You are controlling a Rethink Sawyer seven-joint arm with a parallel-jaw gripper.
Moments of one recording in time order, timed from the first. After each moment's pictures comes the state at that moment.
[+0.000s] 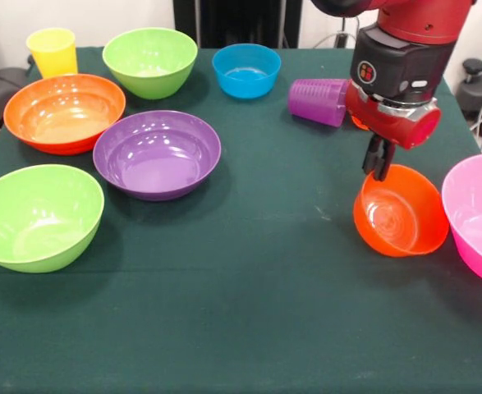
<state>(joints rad) -0.29 -0.49 0.56 1.39 -0.77 0.83 0.11</state>
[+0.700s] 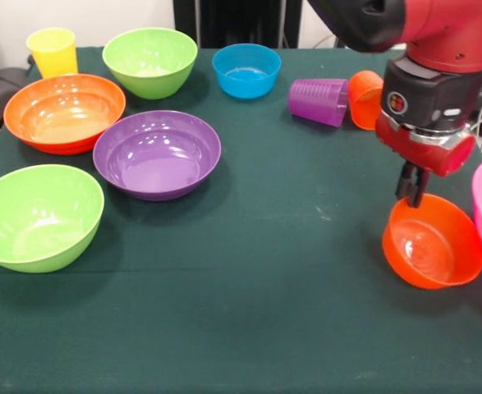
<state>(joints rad) -0.27 -0.41 0.60 1.29 -0.77 0.83 0.11</state>
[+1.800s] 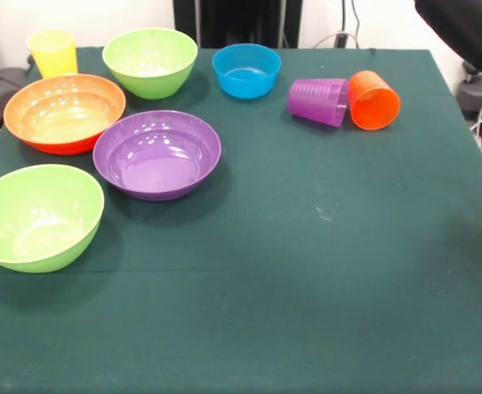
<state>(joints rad) -0.16 -0.32 0.71 1.18 -0.77 0.85 0.11</state>
